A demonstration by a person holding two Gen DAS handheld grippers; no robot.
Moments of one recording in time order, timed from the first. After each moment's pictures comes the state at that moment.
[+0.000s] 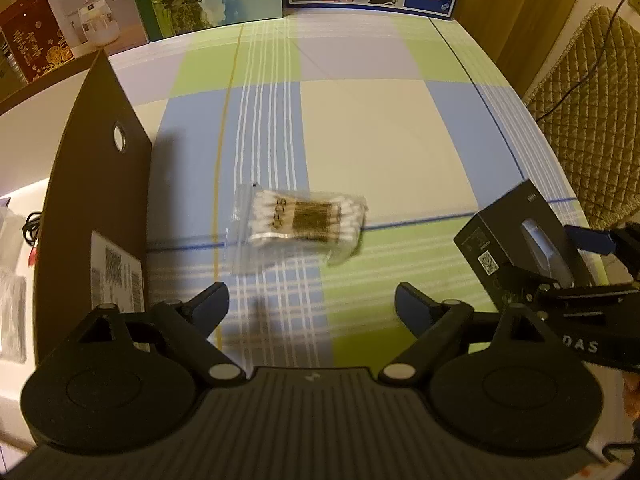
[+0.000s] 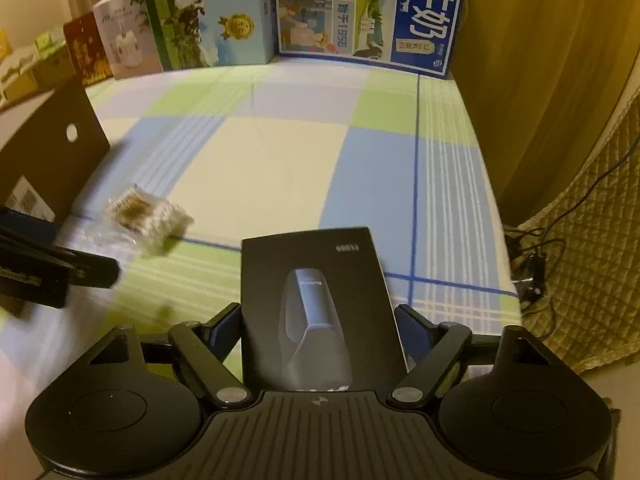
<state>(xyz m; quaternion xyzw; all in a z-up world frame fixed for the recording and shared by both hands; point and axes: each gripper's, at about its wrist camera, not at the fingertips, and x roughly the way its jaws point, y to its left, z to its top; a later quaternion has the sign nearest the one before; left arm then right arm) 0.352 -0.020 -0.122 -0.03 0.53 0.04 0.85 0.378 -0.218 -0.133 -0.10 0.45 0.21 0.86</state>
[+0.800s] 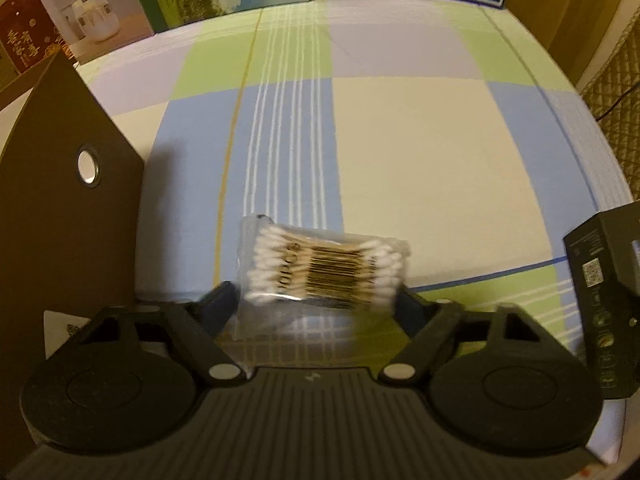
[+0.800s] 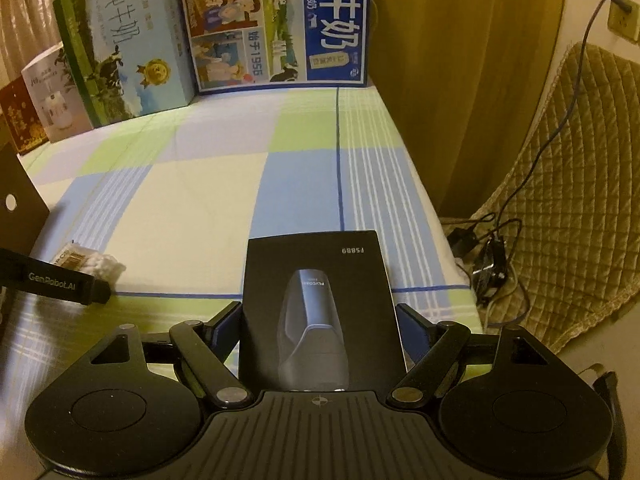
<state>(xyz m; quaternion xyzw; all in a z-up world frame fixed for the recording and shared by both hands) 0.405 -0.015 -0.155 -0.02 0.54 0.08 0.84 0.391 -0.245 -0.137 -0.04 0.42 0.13 0.90</state>
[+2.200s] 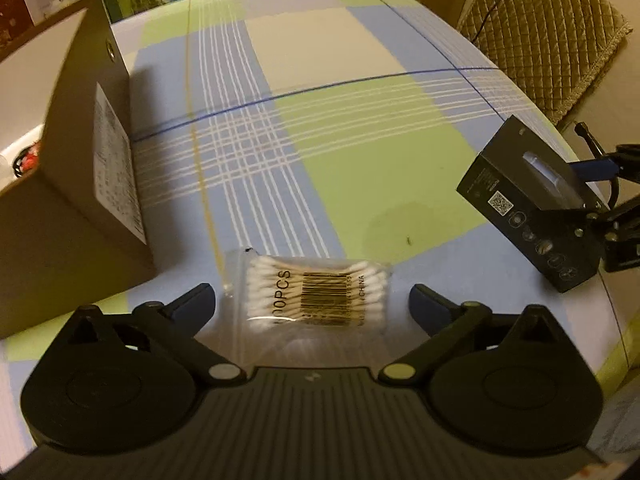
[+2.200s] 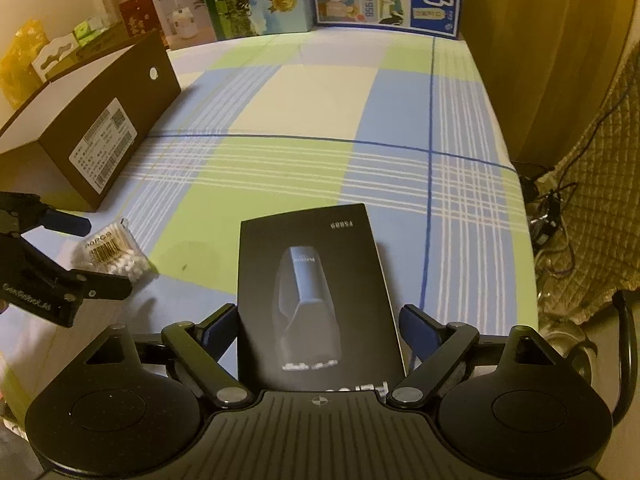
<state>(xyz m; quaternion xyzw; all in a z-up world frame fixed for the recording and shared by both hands) 0.225 -0.022 -0.144 0.02 0.53 -0.07 0.85 0.262 -0.267 -0.127 -0.08 0.48 0.26 0.84</state>
